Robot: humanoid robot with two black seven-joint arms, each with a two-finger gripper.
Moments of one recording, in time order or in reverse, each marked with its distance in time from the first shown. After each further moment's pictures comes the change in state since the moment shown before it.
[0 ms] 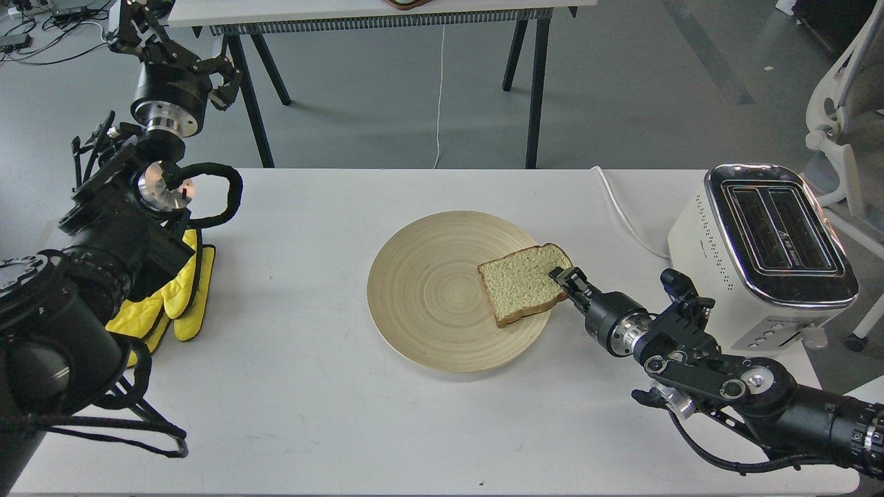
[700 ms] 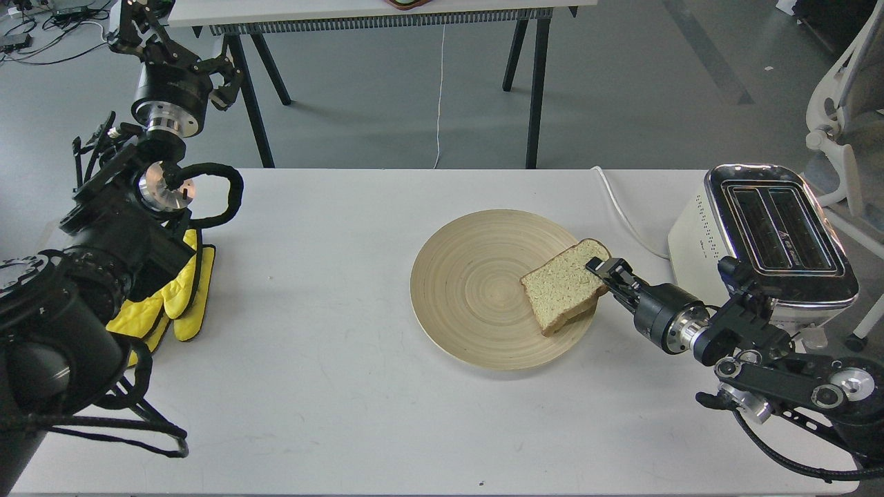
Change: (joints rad) left arm 0.000 -0.002 0.001 -0.001 0.000 0.000 -0.001; right arm -0.017 -0.271 -0.003 0.272 -0.049 0.008 0.007
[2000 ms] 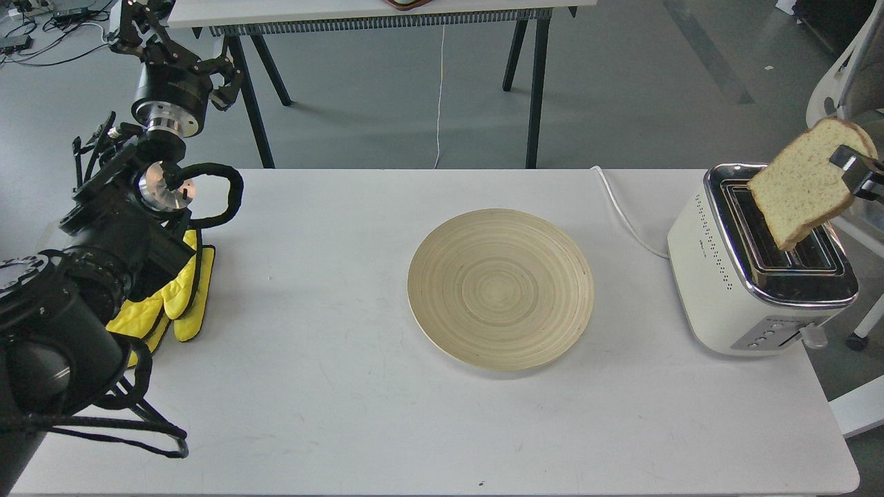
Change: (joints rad) left arm 0.000 0.000 0.002 0.000 0.000 0.000 0.000; right arm 0.218 -0.709 -0.026 0.182 -0.415 0.018 0.004
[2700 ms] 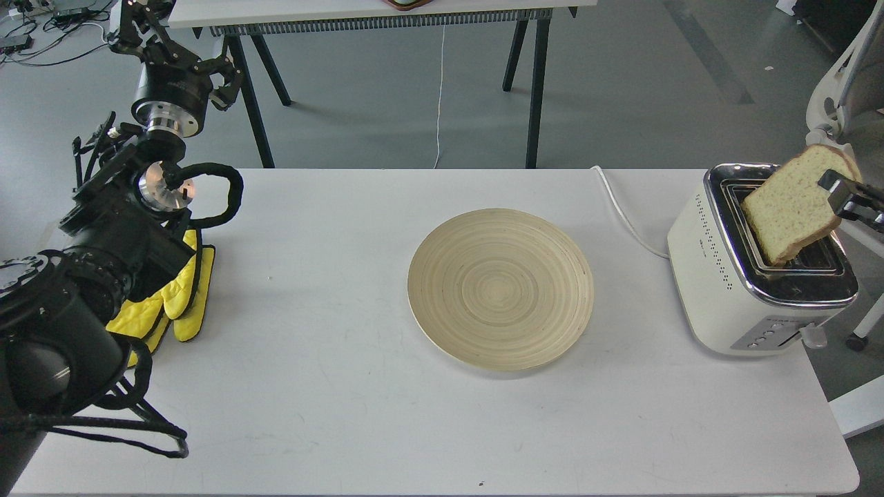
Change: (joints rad) left arm 0.000 0.000 -0.002 0.000 0.000 0.000 0.000; right arm -0.038 0.101 -0.013 -0.106 -0.002 -0.012 -0.001
